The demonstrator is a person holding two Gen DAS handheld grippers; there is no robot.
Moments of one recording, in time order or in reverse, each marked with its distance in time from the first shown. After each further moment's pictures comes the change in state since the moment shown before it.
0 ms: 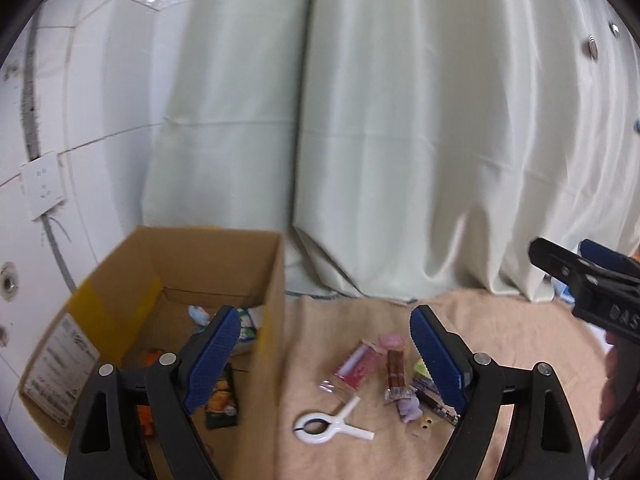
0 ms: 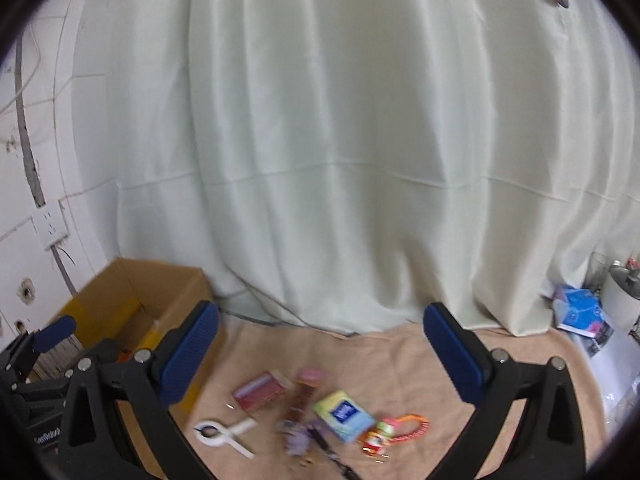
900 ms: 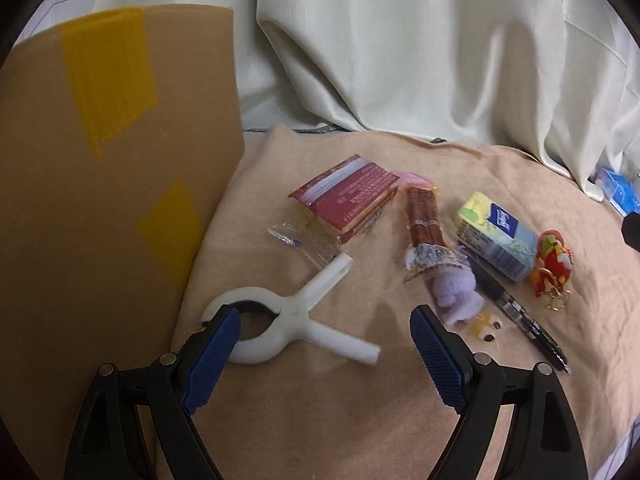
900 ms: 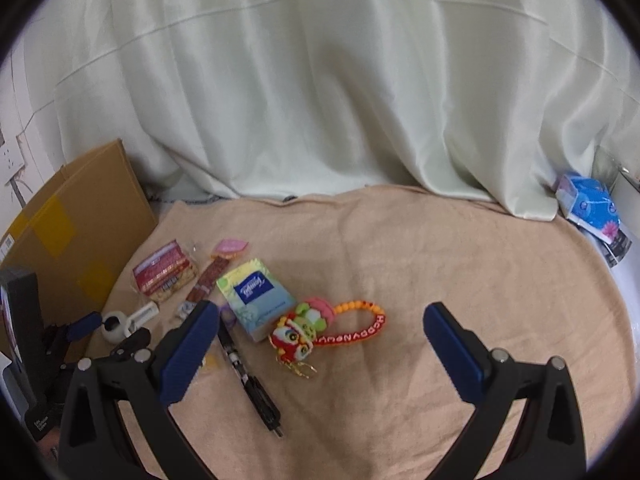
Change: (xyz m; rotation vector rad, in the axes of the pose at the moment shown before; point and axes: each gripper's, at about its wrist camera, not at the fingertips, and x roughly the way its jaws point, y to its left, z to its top) left arm 0.131 -0.036 -0.142 -0.006 0.325 0.064; right arm 0.064 -0.080 -0.131 0.063 0.292 0.002
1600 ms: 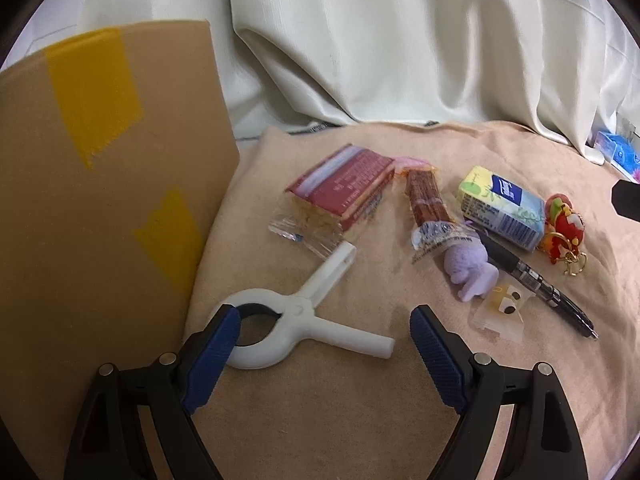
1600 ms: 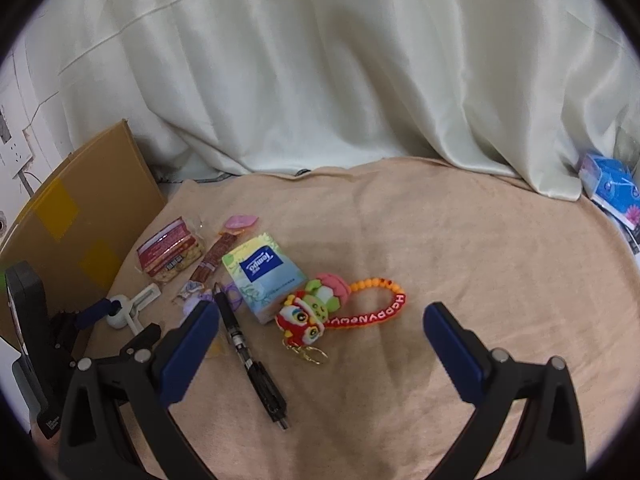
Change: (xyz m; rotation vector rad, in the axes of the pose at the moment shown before) left arm 0.003 -0.006 -0.003 0.119 -0.002 0.021; right arm 0.021 -0.005 -0.008 0.018 0.065 0.076
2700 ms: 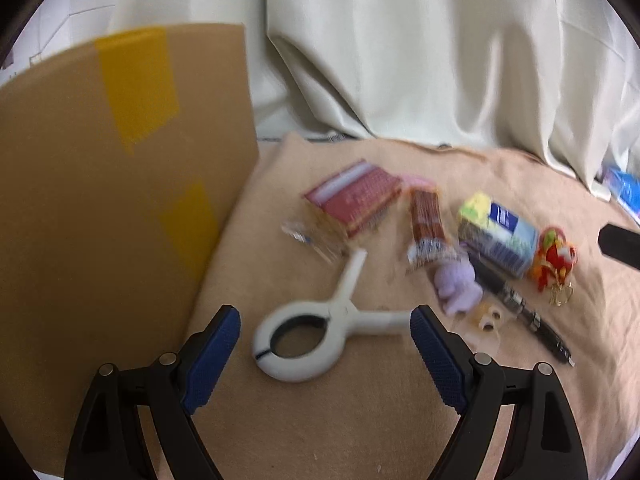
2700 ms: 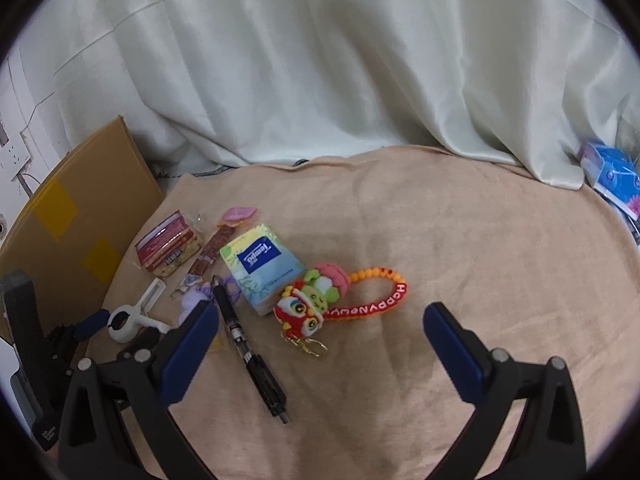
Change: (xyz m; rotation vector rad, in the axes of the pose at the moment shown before) left arm -0.016 -0.002 -0.005 -0.124 -0.031 0.029; right arm 0.003 -0.003 -0.003 0.020 0.023 0.004
